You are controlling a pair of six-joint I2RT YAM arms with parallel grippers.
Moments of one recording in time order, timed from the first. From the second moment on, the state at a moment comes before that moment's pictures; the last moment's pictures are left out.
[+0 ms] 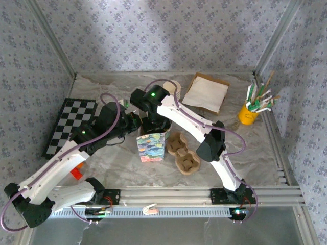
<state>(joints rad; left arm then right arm) -0.74 1.01 1.10 -0.71 -0.06 -0.94 0.95 2.22 2.39 -1.69 0.01 0.56</state>
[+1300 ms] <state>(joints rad) -0.73 1.02 1.11 -0.72 -0.05 -0.88 0.94 2.24 2.45 -1.69 -0.05 0.55</state>
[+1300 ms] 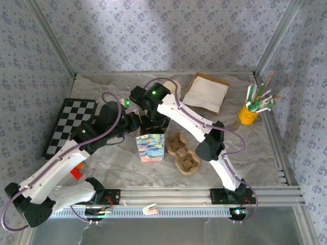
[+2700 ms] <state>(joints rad) -0.67 1.00 1.12 -0.78 -0.02 -0.82 0.96 2.27 2.47 -1.69 -0.08 0.52</state>
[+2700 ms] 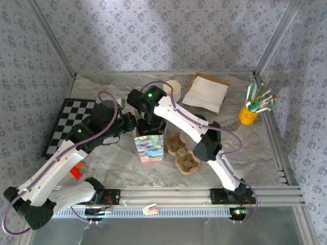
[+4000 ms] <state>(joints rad) -0.67 1.00 1.12 -0.78 -0.01 -0.80 0.96 2.26 2.43 -1.69 -0.10 0.49</state>
